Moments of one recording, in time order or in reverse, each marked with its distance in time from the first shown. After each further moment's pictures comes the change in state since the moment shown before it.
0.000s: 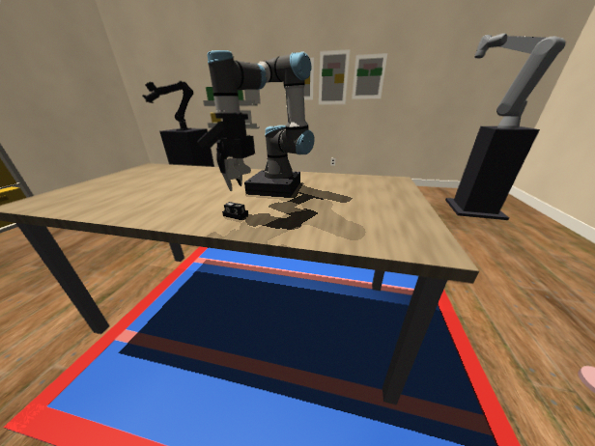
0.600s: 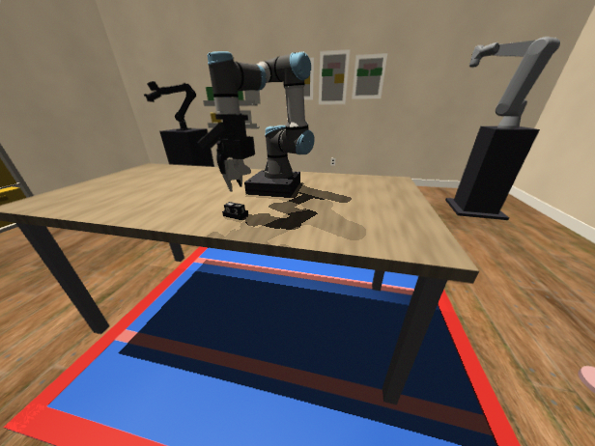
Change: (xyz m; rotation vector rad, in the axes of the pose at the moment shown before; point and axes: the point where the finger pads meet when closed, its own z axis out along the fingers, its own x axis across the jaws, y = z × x) arm 0.000 0.000 0.002 0.000 0.001 0.013
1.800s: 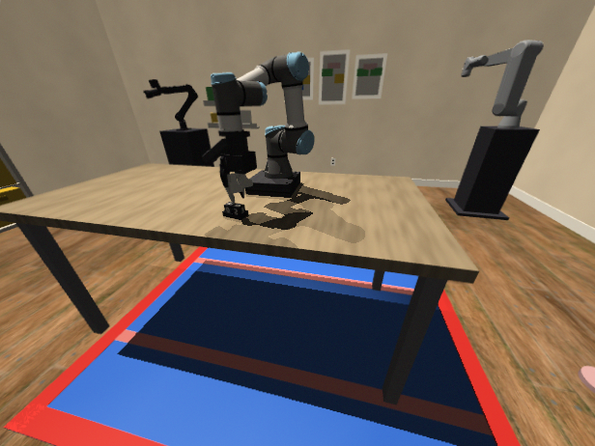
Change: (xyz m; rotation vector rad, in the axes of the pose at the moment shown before) arm 0.001 0.002 0.042 -0.003 0.010 0.017
